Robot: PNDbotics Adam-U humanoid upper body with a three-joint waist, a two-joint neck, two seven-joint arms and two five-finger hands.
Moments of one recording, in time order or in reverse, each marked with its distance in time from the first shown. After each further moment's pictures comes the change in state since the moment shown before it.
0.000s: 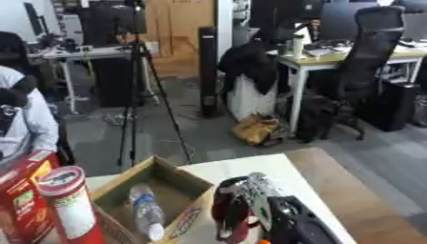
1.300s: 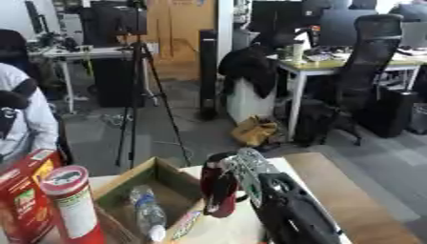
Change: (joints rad) left arm 0.007 0.000 0.000 0.000 0.000 0.014 0.001; right arm -0.113 0.000 0.001 -0.027 -0.010 0.009 -0.010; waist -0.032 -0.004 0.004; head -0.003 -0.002
